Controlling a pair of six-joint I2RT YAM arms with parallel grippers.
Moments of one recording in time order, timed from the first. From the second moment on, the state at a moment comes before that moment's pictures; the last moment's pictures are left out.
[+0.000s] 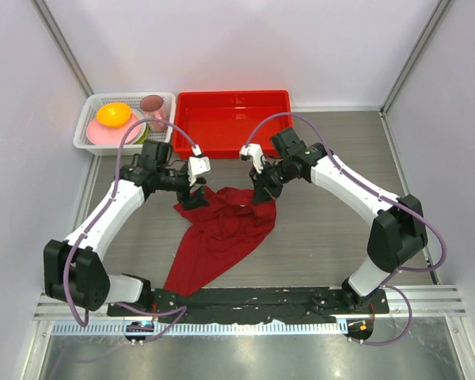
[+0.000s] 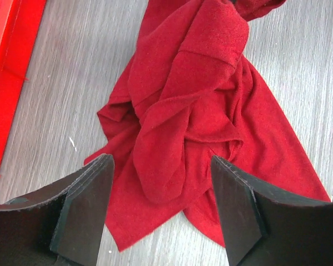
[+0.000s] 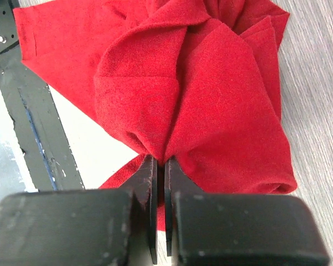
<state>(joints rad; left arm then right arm) -0.26 1.33 1.08 -0.66 0.83 0.80 0.57 1.63 1.37 -0.76 -0.61 -0.36</state>
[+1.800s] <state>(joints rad) -0.68 1.98 1.97 -0.67 0.73 0.40 0.44 1.10 1.30 -0.93 -0.59 -0.79</state>
